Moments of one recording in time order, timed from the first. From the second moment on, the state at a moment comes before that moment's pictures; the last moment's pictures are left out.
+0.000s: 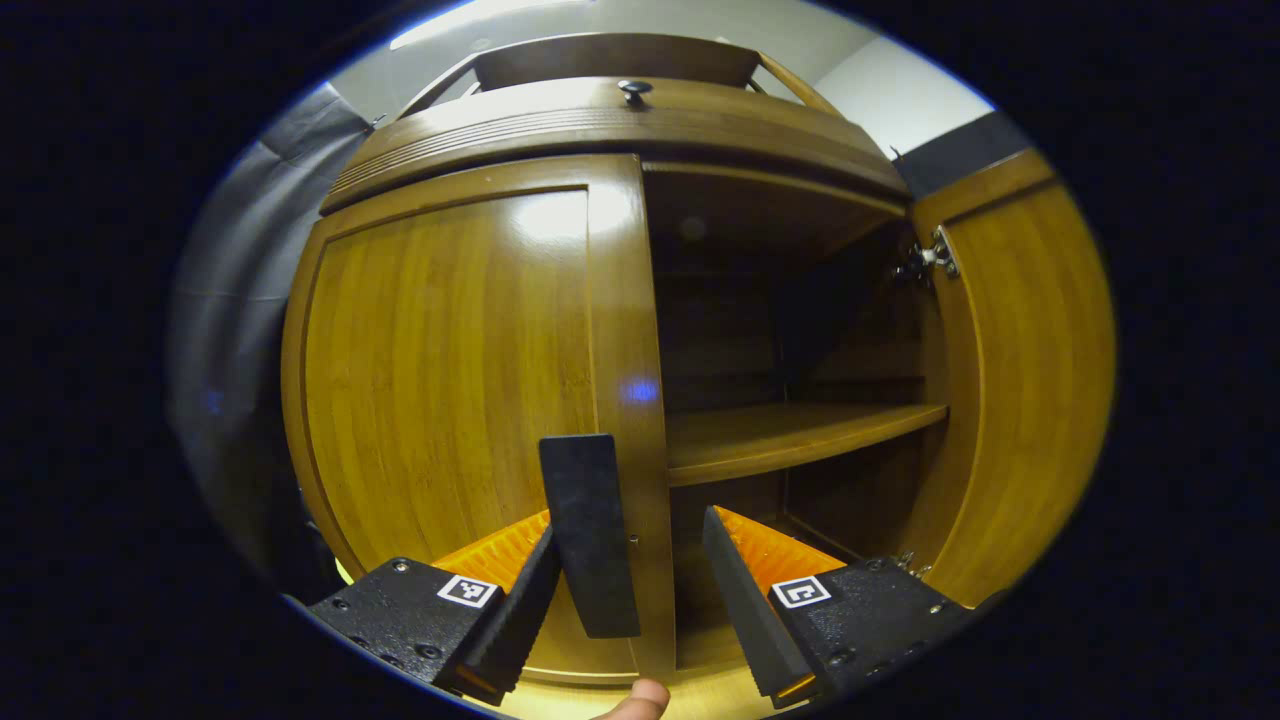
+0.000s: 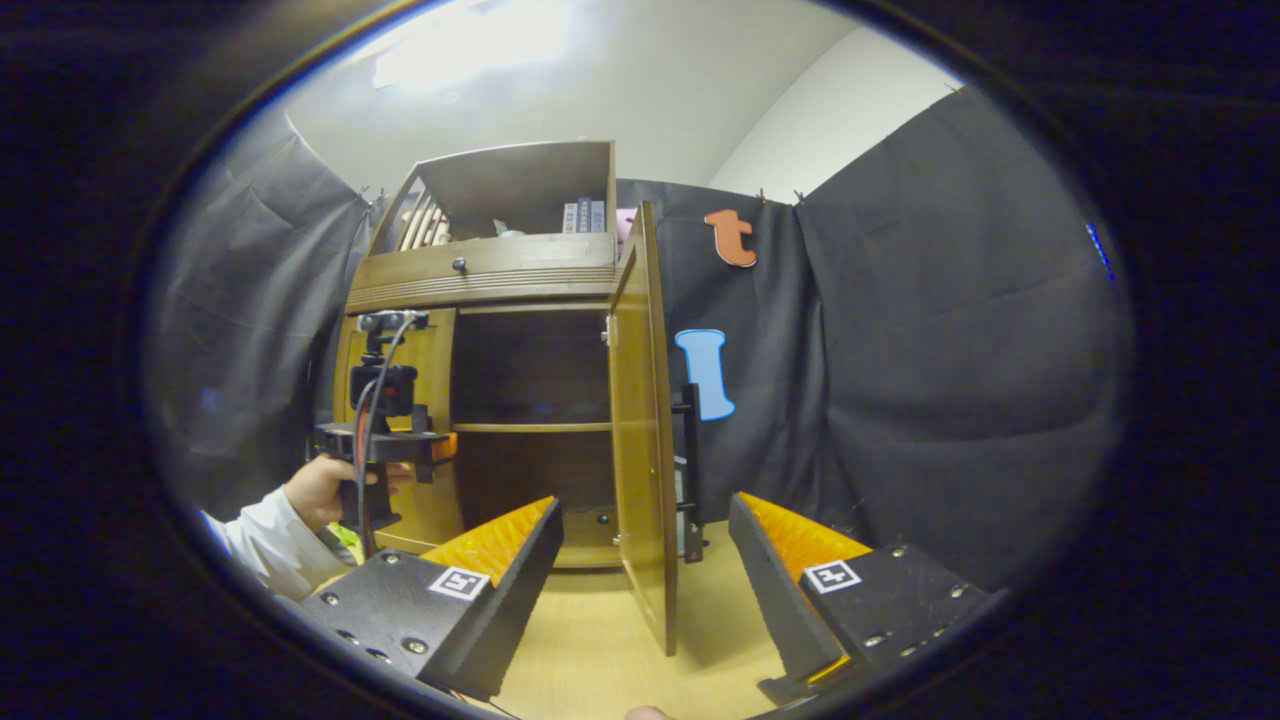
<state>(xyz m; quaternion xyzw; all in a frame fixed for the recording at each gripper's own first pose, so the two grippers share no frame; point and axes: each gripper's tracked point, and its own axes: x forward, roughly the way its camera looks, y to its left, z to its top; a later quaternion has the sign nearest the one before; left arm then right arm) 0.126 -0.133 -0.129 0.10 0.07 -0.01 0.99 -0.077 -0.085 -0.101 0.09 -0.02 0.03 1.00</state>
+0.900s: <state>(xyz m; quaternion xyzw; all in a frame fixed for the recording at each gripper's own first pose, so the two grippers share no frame) 0.104 -0.113 -0.120 0.04 0.06 -0.04 1.00 -0.059 -0.093 -0.119 0.07 0.00 0.00 1.00</state>
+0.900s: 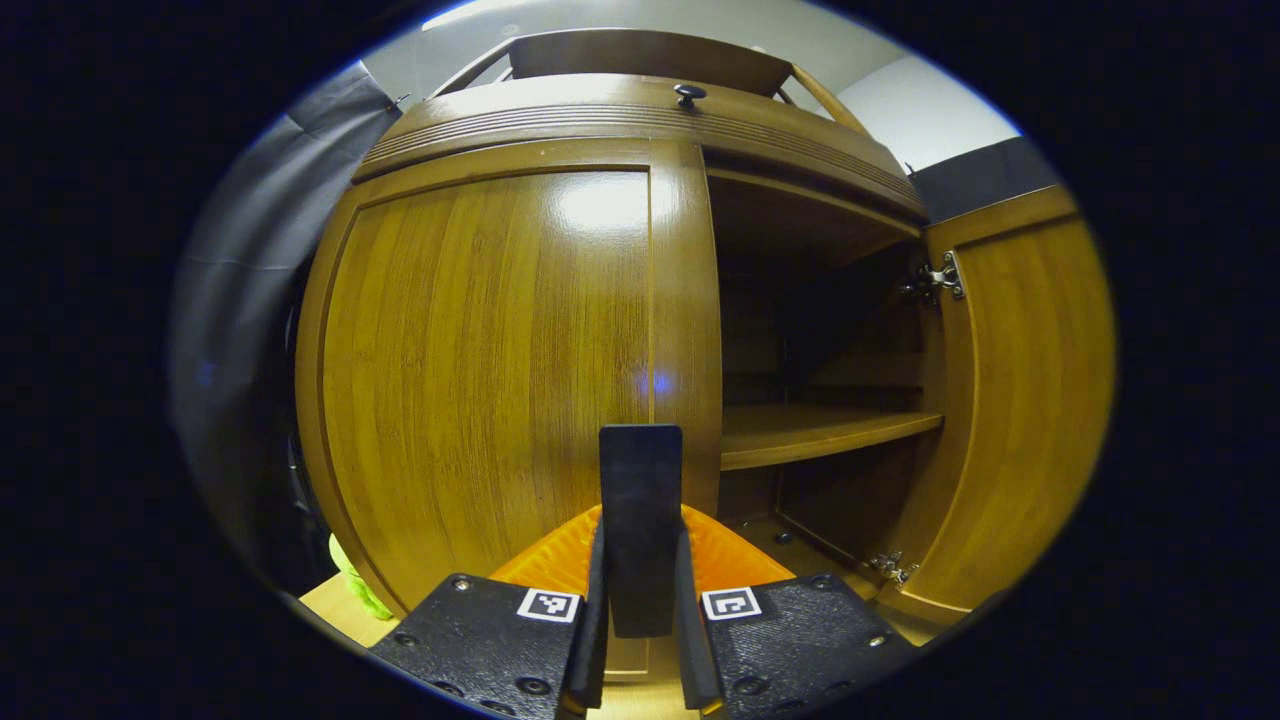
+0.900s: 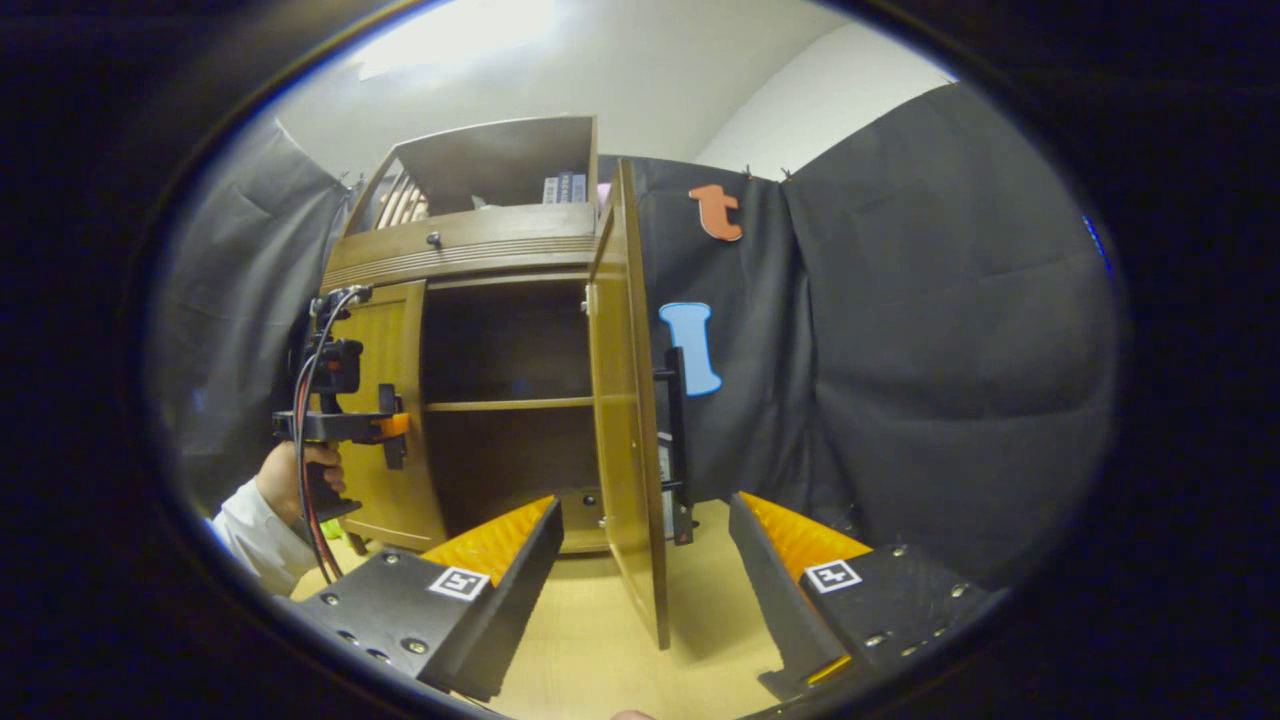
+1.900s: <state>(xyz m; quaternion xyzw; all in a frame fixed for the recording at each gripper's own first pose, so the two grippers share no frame) -0.018 -0.073 -0.093 0.03 0.09 -0.11 0.99 -0.071 -0.079 -0.103 0.04 -0.01 0.01 1.00</state>
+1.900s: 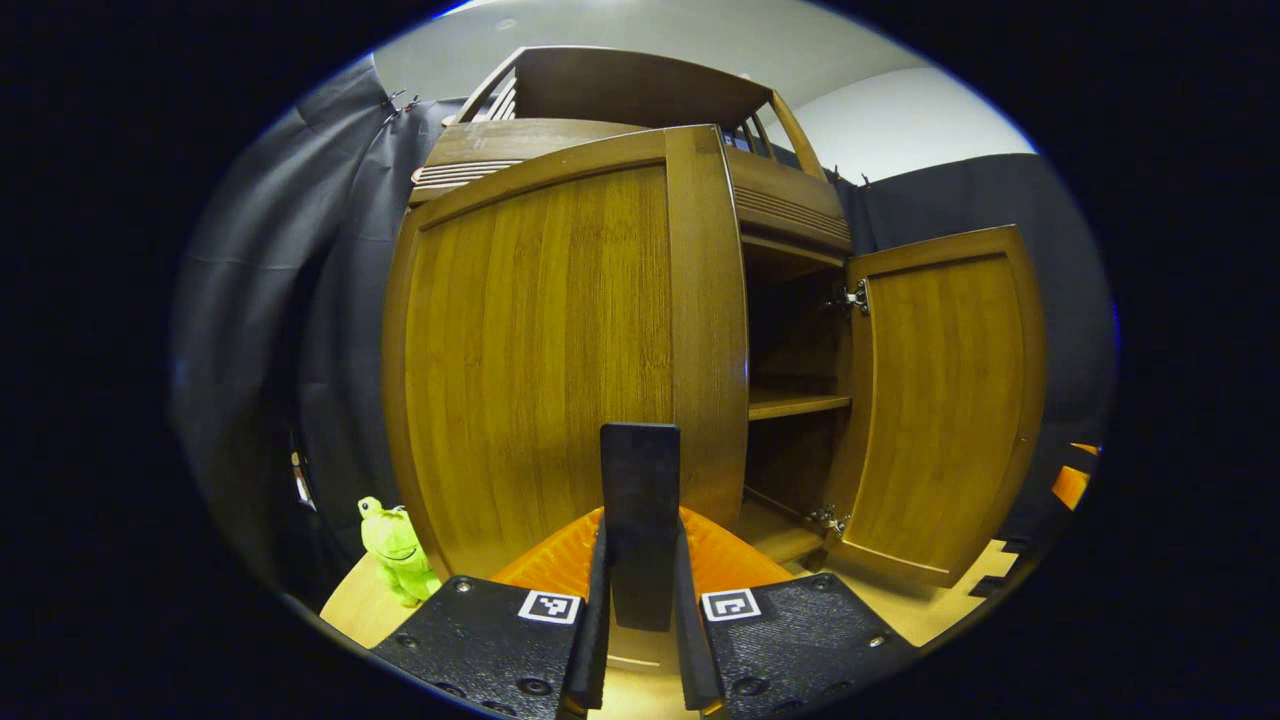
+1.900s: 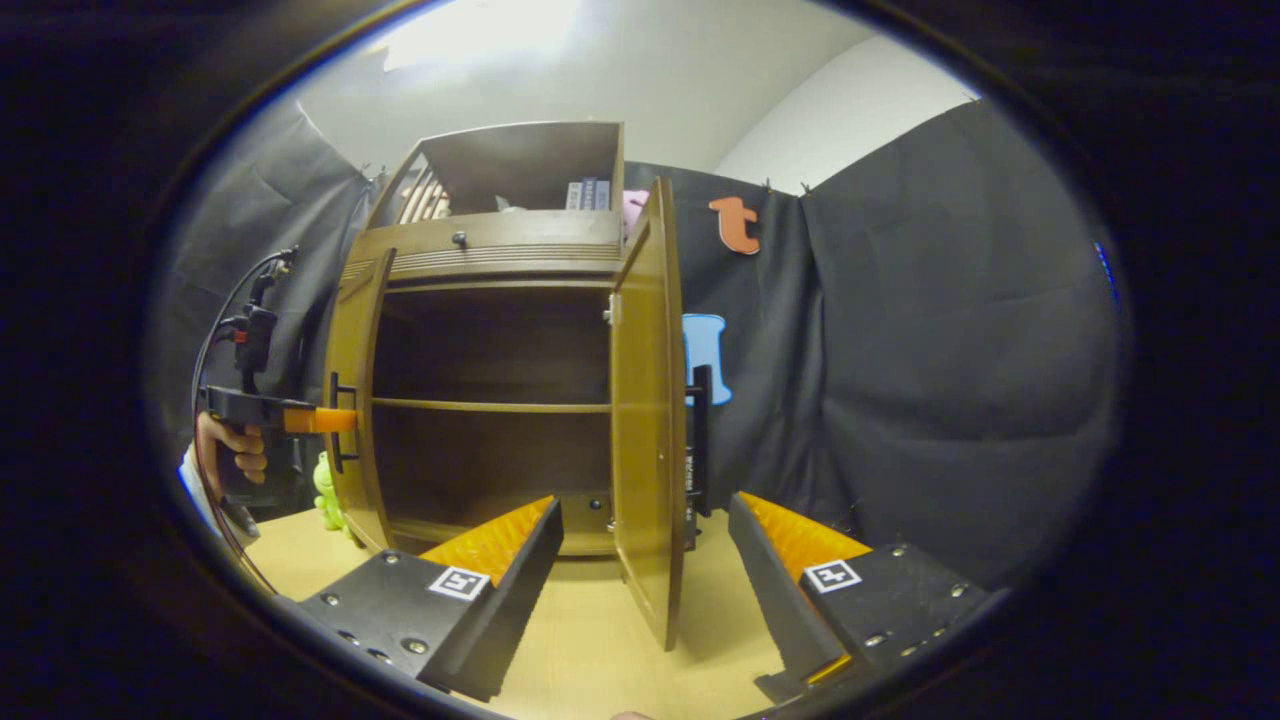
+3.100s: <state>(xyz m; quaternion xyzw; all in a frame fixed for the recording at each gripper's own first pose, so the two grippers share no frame) -0.087 0.017 -0.070 0.05 0.10 -0.05 0.99 -0.080 -0.062 -0.098 0.03 -0.01 0.02 1.00</state>
